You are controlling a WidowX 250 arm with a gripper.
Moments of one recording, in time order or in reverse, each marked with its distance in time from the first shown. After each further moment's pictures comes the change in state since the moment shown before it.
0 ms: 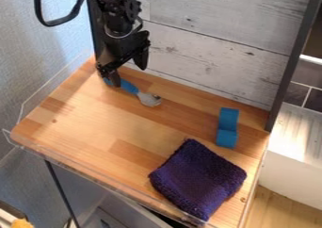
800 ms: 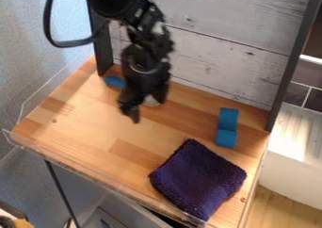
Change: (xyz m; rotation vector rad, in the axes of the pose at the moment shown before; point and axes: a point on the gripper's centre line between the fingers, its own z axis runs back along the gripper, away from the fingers) arm -0.096 0.014 0.020 0.047 0.020 0.010
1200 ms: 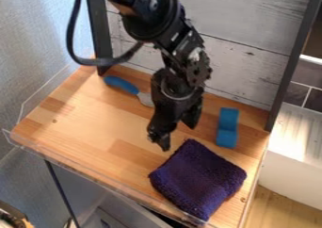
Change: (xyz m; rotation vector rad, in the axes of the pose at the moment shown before) arm -0.060 0.001 0.005 0.014 0.082 0.013
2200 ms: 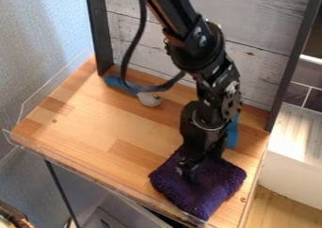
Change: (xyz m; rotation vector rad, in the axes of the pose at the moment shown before) arm -0.046 0.001 -0.038 0.111 0.061 0.011
